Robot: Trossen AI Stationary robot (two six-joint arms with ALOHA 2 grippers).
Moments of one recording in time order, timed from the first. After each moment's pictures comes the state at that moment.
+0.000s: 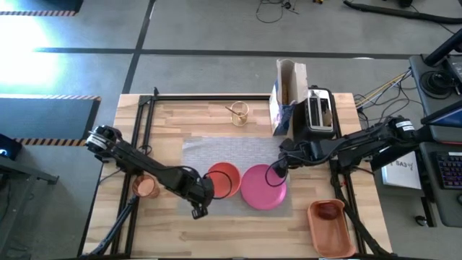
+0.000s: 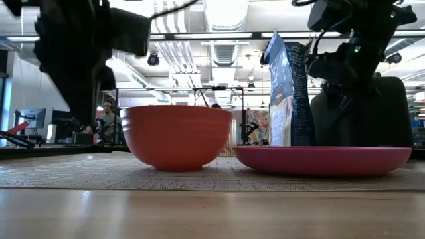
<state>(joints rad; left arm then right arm) -0.44 1.68 1.08 -0.68 -0.03 -0.78 0.13 1.29 0.72 -0.64 0.32 0.90</state>
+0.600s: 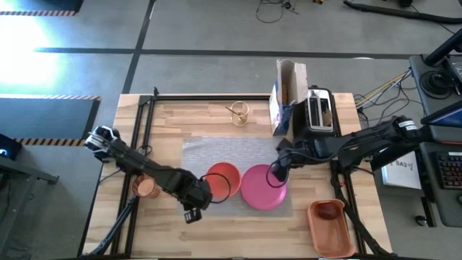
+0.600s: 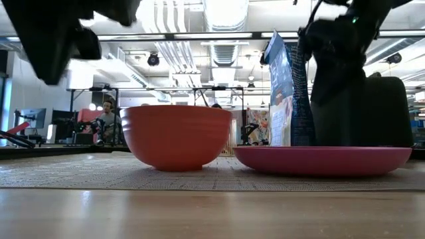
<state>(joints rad) -0.47 1.67 1.27 -0.98 0.07 -0.80 0.15 1.25 0.82 -0.65 0.23 0.80</state>
